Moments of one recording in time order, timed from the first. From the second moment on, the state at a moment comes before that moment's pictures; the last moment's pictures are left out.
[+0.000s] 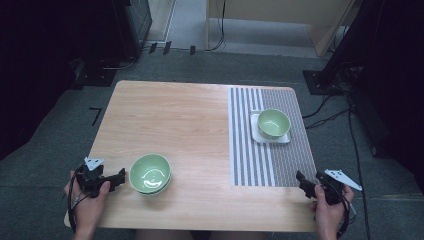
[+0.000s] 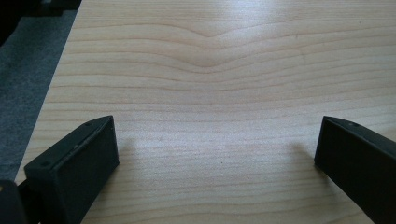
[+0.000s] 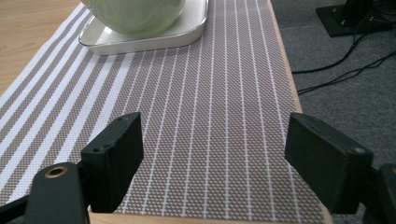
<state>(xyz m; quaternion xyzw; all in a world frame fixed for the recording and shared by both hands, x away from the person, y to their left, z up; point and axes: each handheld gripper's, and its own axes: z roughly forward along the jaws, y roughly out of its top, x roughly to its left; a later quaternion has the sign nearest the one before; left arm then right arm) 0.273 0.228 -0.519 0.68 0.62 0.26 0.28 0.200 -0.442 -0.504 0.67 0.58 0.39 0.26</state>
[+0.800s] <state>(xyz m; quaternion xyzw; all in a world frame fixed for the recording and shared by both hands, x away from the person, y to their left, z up) 0.273 0.228 -0.519 0.68 0.62 0.26 0.28 0.188 -0.451 -0.523 0.68 0.60 0.36 0.24</state>
